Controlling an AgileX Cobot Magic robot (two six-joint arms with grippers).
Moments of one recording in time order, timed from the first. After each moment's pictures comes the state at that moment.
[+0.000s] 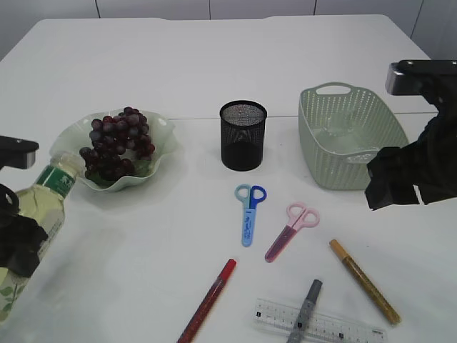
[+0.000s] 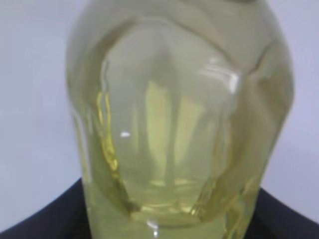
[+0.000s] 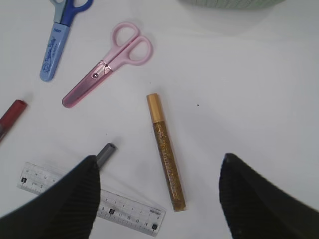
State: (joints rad) left arm -0.33 1.53 -0.82 0.08 0.83 -0.19; right arm 0.29 1.35 -0.92 0.01 0.80 0.17
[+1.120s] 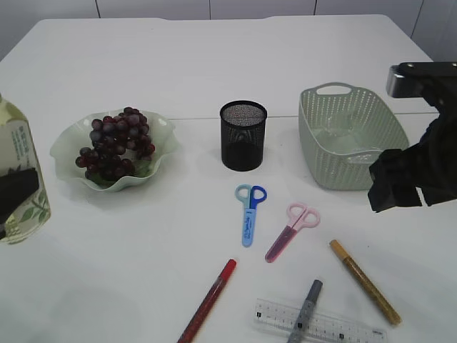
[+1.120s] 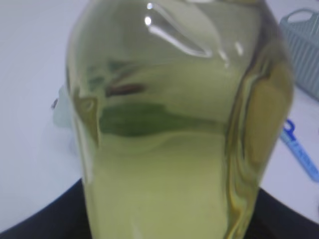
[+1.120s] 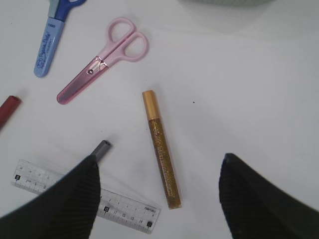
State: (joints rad) left arm -0.33 1.01 -0.23 0.01 -0.40 -0.08; right arm 0.29 1.35 -0.92 0.00 0.81 0.17
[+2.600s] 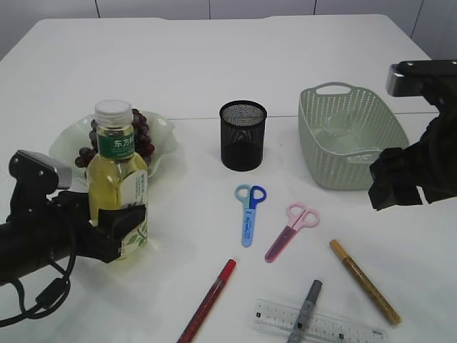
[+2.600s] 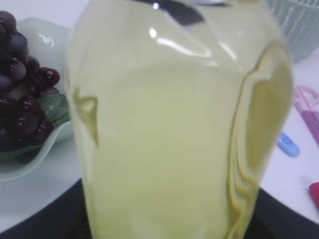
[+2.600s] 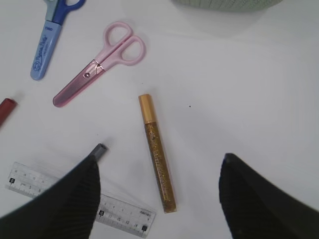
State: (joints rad) left arm -0.33 1.88 -0.38 0.32 -1.07 -0.18; right arm 0.29 1.35 -0.92 -0.02 0.80 0.17
